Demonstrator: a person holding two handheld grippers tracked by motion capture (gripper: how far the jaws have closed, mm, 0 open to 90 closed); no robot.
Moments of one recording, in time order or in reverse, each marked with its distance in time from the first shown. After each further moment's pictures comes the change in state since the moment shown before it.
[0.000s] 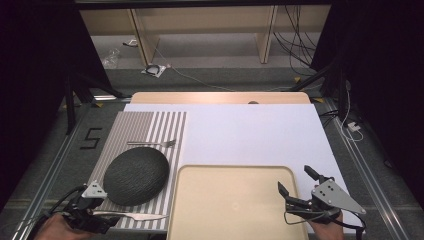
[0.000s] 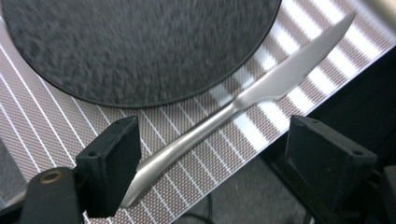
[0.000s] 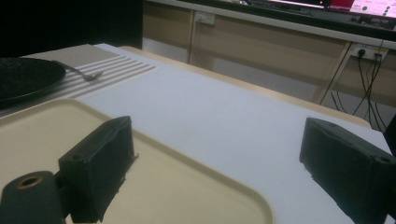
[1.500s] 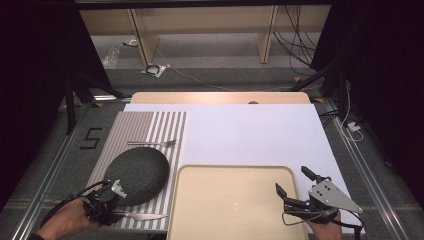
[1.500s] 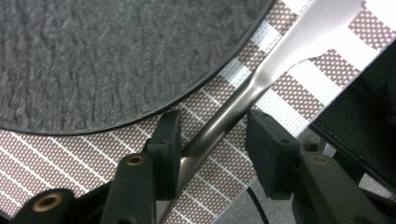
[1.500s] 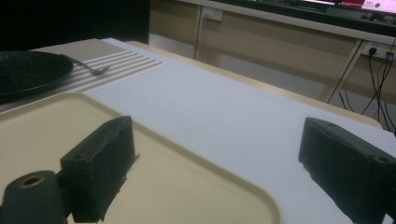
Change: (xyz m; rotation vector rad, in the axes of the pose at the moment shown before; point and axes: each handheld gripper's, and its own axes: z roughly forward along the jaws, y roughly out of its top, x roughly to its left) left arm 0.005 0.026 0.043 0.306 -0.048 0.226; right arm 0.002 -0.001 0.003 0.018 0.027 -0.014
